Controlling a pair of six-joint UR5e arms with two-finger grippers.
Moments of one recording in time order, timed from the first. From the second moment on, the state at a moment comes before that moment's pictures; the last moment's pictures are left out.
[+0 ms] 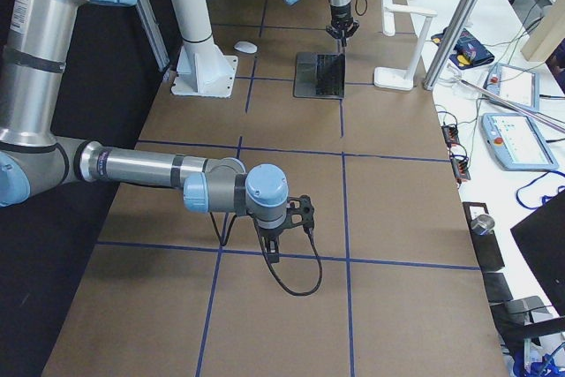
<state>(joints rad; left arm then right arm) -0.69 -2.61 -1.39 -1.51 -1.84 -2.70 1.55 -1.88 1.81 -1.47 2.38 -0.13</state>
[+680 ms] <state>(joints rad) -0.71 -2.61 -1.39 -1.53 -1.84 -2.66 1.55 -1.88 1.81 -1.47 2.38 -0.13</state>
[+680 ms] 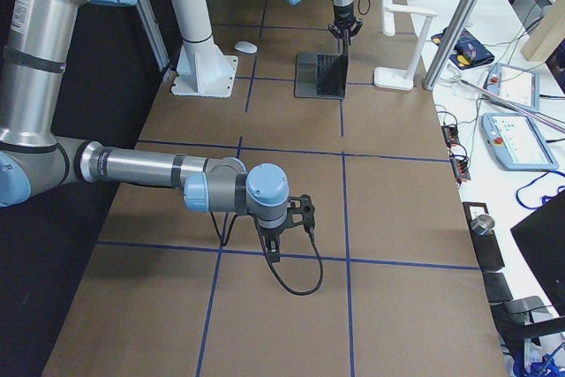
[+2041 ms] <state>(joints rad) -0.72 -2.31 -1.86 -1.50 -1.95 -2.49 1.05 -1.99 1.84 -0.74 2.34 1.01</state>
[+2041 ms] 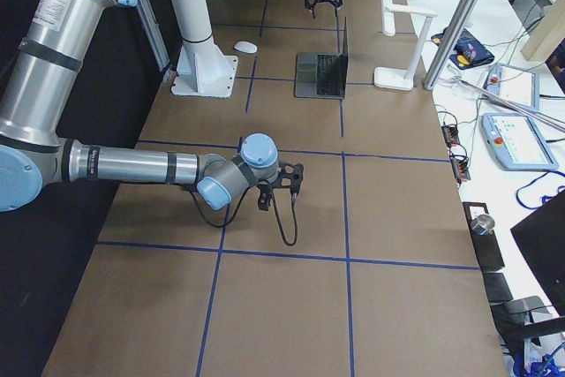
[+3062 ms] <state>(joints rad) -0.71 -2.15 -2.05 -1.50 -1.97 -2.02 0.46 -2.16 1.86 -0.49 1.91 1.56</state>
